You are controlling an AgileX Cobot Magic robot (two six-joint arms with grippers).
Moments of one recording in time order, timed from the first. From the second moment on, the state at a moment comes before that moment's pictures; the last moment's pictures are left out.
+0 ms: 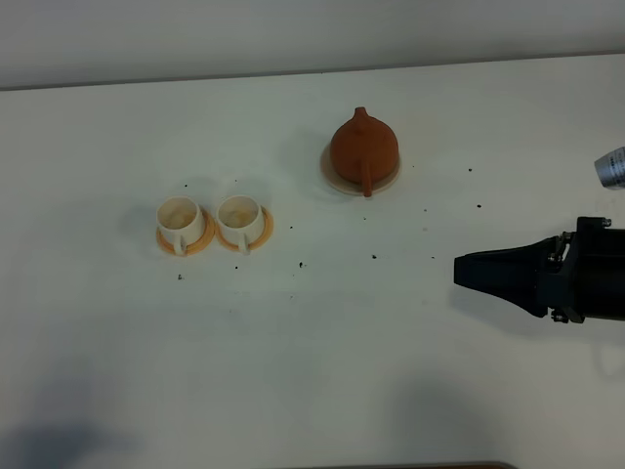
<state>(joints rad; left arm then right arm) 0.05 0.01 -0.51 0.00 1.07 0.02 0.20 1.34 -0.47 1.62 0.99 -1.53</state>
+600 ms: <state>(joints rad) 0.07 -0.01 -0.51 0.00 1.07 0.02 0.21 1.34 -0.64 1.54 0.94 -1.39</state>
